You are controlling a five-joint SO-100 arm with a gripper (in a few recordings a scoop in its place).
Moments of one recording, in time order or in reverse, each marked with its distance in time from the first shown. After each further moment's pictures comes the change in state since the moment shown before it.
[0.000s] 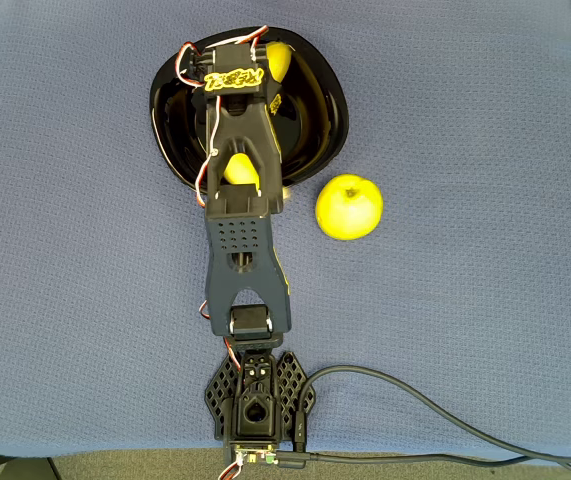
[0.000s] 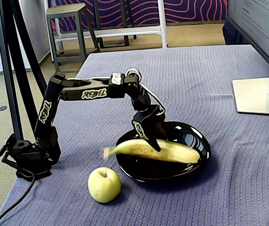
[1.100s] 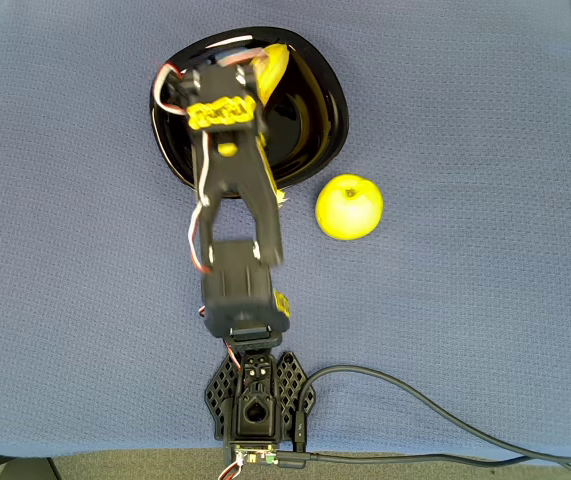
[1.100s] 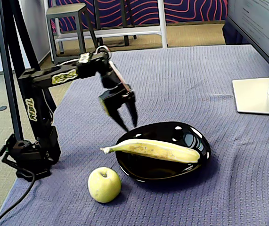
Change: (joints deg) arm -1.1 35.4 24.5 11.4 31.0
